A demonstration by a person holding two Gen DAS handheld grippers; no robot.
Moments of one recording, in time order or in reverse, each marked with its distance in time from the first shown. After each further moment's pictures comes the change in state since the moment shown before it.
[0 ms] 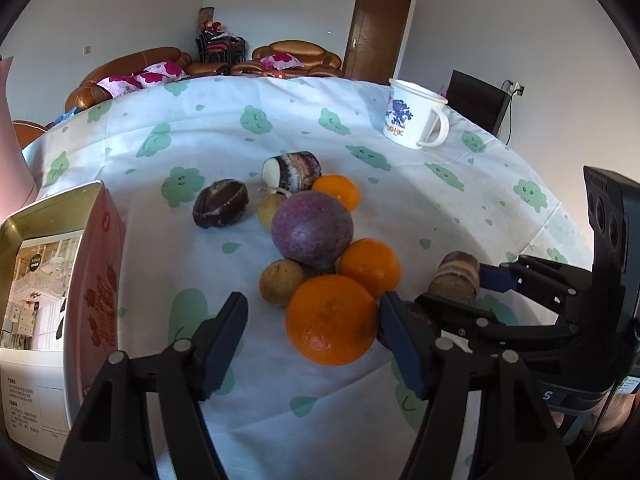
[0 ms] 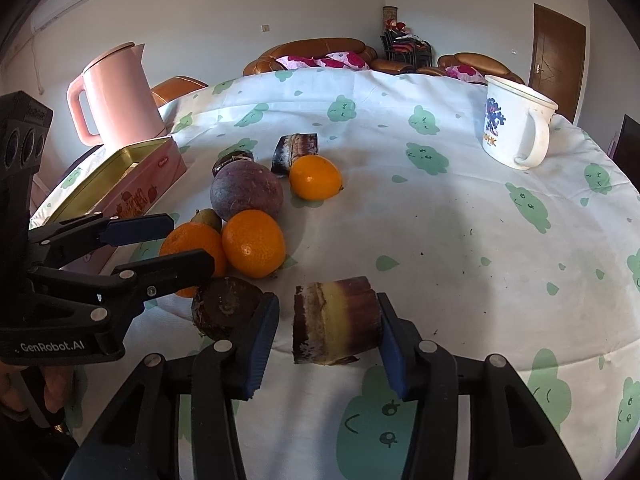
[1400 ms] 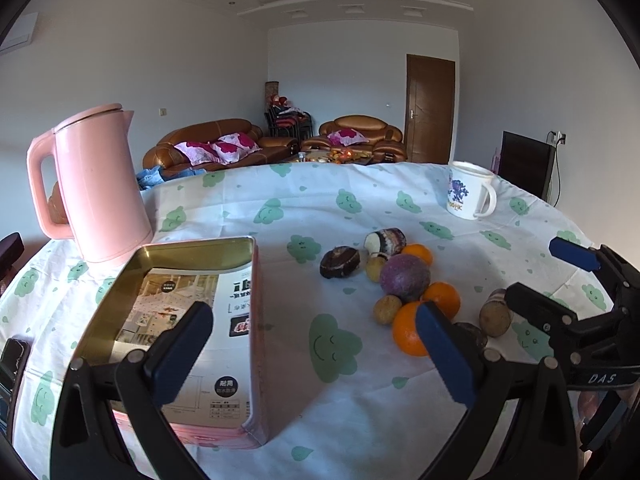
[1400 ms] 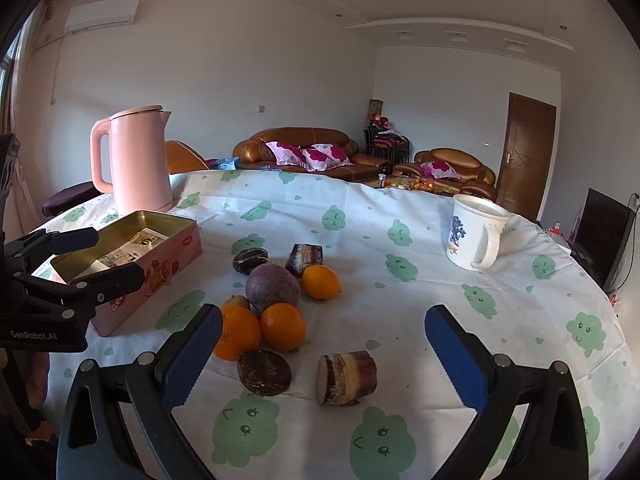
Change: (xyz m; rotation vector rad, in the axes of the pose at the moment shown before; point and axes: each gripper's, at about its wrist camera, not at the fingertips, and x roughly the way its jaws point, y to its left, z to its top) left arm -0.085 0.024 -0.027 -0.020 -0.307 0.266; right arm -0.060 0.033 -0.001 -0.084 -0.353 -0.141
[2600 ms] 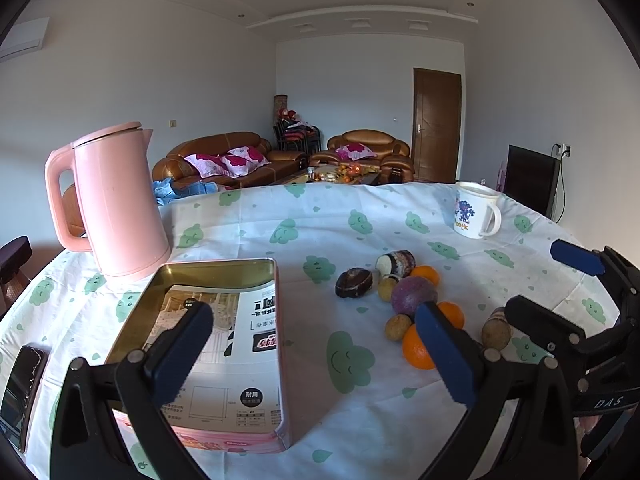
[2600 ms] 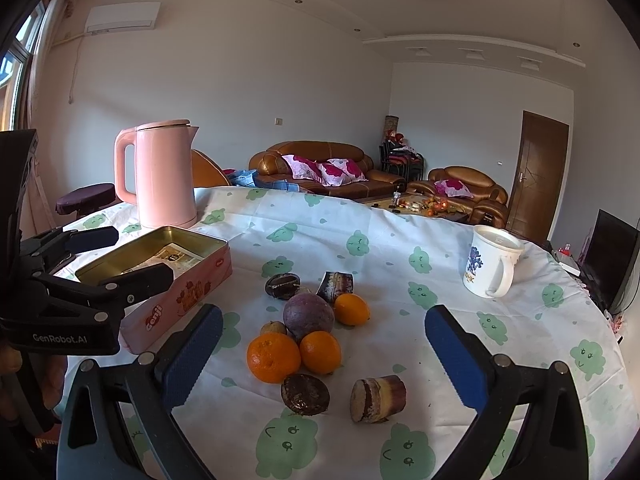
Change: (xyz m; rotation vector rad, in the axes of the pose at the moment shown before) left arm -0.024 0.011 0.015 -0.016 -0.069 0.040; right arm -0.019 0.030 0.021 -0.052 -0.059 0.047
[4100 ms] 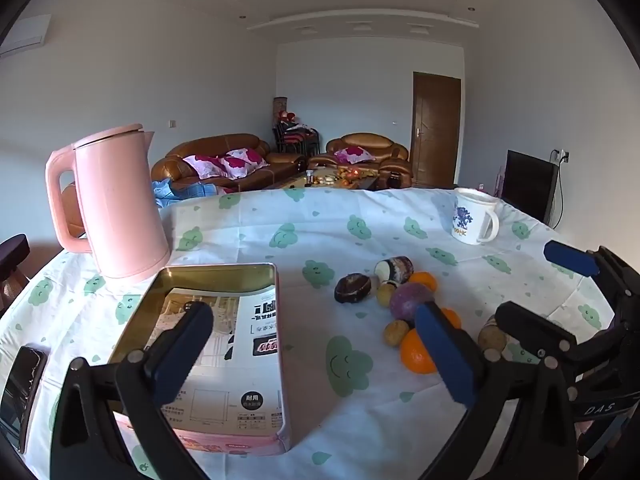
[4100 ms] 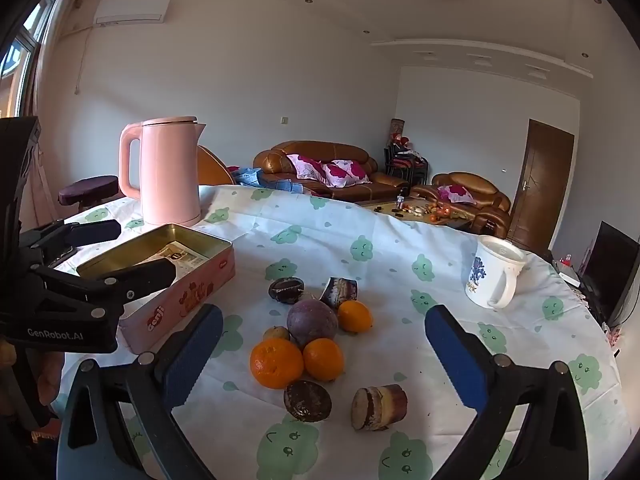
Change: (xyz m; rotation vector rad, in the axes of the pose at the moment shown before) left arm 0.000 0.001 0.003 -0.009 -0.004 0.010; right arm 0.003 0.004 0.006 -0.053 0.012 -0.001
